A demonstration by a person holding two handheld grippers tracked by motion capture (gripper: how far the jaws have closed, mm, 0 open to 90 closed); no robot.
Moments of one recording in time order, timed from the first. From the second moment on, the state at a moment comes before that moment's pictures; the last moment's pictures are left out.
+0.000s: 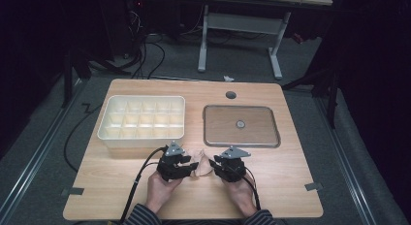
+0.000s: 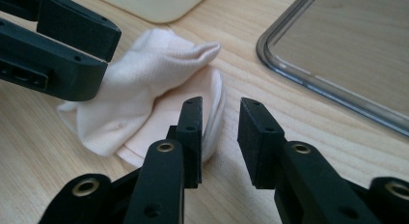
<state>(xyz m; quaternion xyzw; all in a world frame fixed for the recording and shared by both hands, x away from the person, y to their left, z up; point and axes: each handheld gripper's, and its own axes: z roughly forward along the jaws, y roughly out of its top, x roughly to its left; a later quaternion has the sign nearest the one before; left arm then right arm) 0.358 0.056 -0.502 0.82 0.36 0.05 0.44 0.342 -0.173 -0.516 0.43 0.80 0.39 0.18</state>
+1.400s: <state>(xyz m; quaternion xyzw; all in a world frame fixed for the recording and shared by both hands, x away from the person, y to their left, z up) 0.363 0.073 -0.526 0.81 0.43 0.10 0.38 0.355 -0.112 -0.491 0.37 0.84 0.35 0.19</state>
